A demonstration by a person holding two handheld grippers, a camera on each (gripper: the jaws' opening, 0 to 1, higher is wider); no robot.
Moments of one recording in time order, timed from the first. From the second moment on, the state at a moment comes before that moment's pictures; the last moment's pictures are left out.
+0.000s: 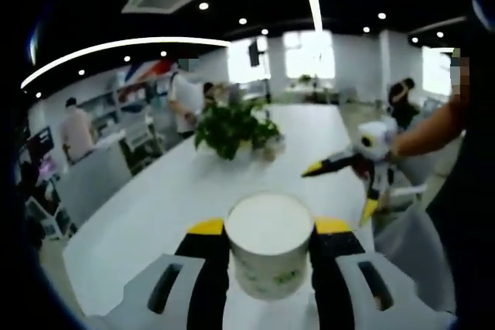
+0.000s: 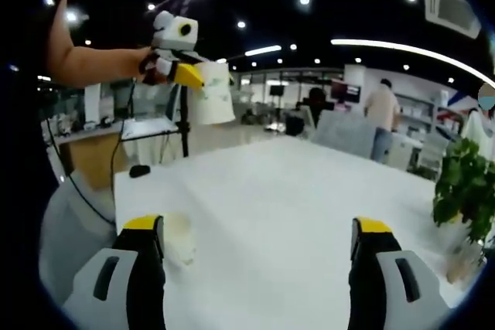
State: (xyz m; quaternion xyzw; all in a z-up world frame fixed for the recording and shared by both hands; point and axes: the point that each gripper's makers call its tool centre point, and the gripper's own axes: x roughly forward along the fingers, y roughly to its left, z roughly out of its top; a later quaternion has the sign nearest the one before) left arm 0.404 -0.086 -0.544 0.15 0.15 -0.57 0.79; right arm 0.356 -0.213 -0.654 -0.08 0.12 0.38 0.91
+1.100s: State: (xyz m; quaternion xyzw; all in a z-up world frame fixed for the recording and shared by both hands) left arm 0.328 -0.099 -0.546 0.19 0.12 -0.58 0.78; right arm 0.352 -0.194 -0.630 -0.07 0.10 0.40 0.91
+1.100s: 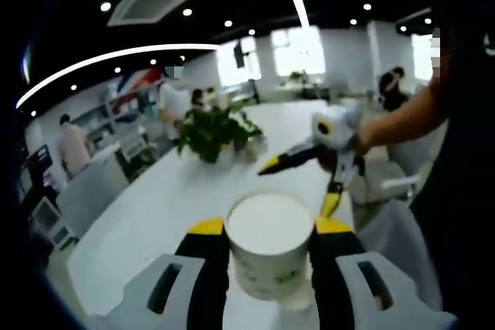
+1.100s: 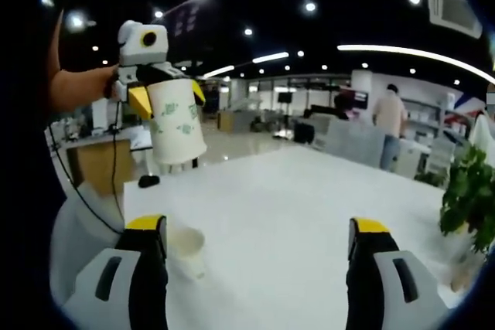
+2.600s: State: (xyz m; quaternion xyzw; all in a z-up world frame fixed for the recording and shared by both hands) left arm 0.321 -0.080 -0.502 -0.06 0.00 -0.57 0.82; right arm 0.298 -0.103 -0.537 0.08 0.10 0.58 0.80
